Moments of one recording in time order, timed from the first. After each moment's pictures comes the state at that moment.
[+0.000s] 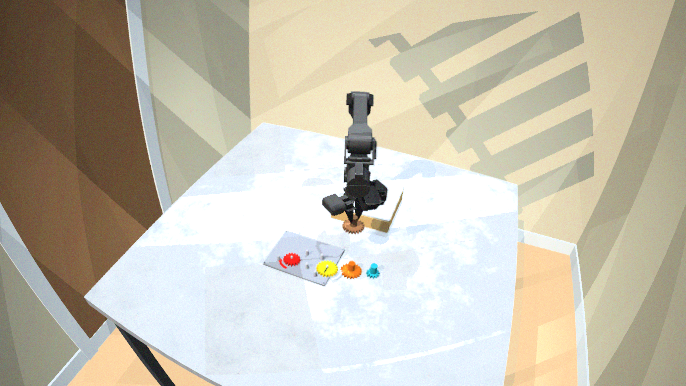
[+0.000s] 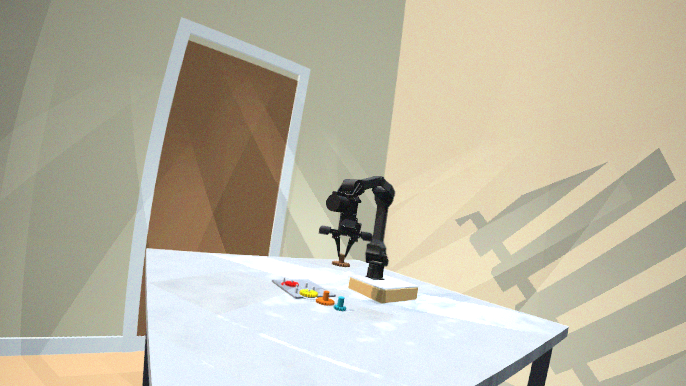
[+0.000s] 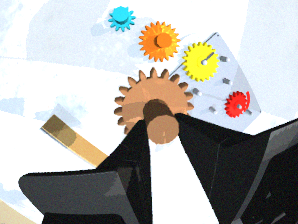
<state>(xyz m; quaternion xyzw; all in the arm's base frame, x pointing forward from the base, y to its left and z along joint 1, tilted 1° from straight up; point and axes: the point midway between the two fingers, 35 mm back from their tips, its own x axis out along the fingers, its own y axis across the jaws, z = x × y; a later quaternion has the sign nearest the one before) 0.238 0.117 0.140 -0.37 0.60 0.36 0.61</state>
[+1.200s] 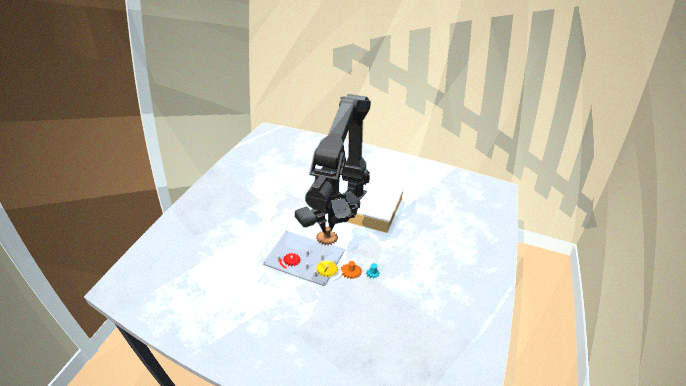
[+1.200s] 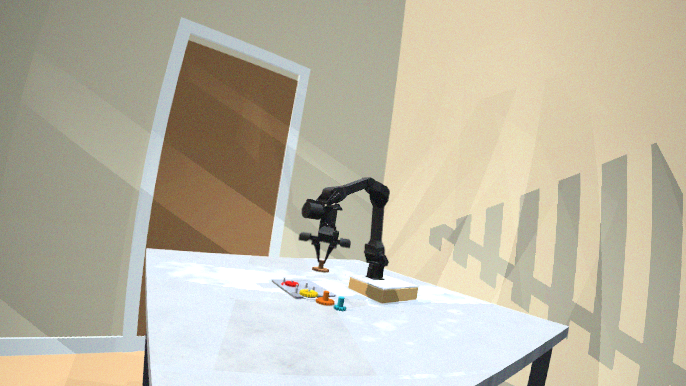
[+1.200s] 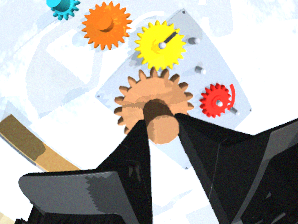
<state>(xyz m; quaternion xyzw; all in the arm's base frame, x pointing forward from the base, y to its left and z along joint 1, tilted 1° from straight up) 0.286 0.055 0.106 -0.38 0.60 0.35 0.61</state>
